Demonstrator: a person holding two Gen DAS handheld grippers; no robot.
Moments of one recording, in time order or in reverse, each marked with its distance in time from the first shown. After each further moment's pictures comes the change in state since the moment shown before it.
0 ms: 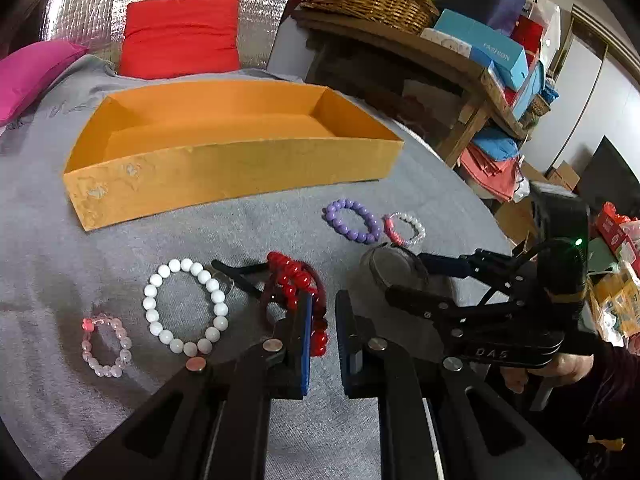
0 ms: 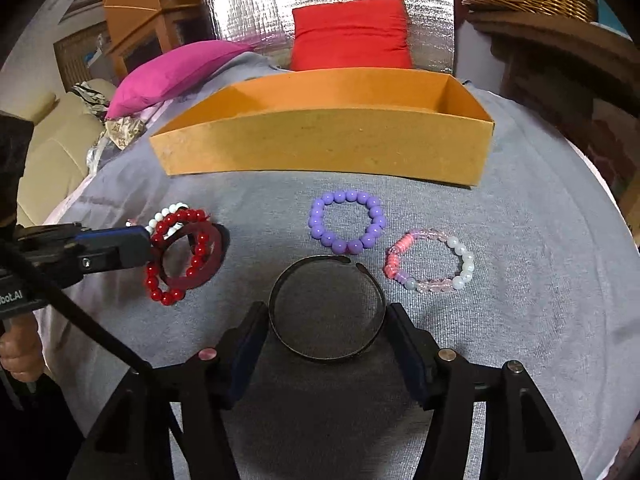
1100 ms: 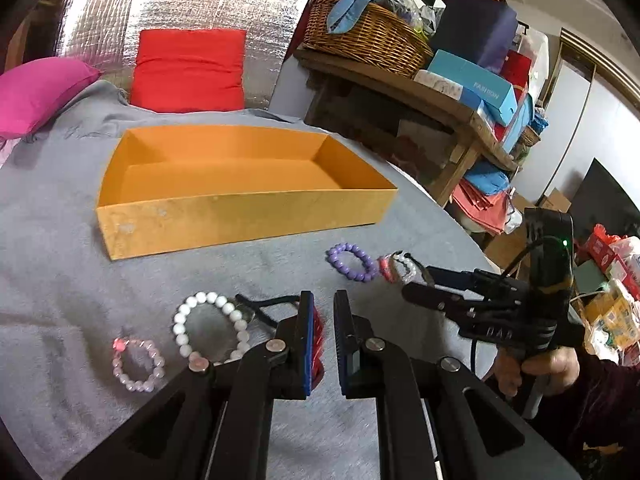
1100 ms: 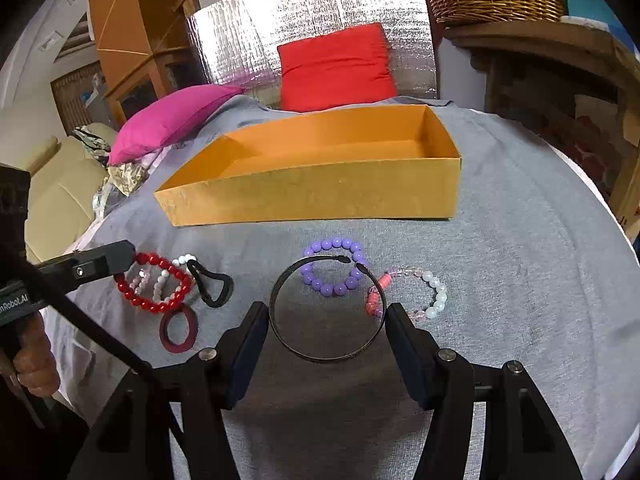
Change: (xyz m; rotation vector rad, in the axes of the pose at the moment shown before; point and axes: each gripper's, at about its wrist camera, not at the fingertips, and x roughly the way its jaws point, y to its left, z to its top) left arm -0.038 0.013 0.001 -0.015 -0.156 -0.021; right arm -0.028 -0.018 0.011 0.098 -0.114 0.032
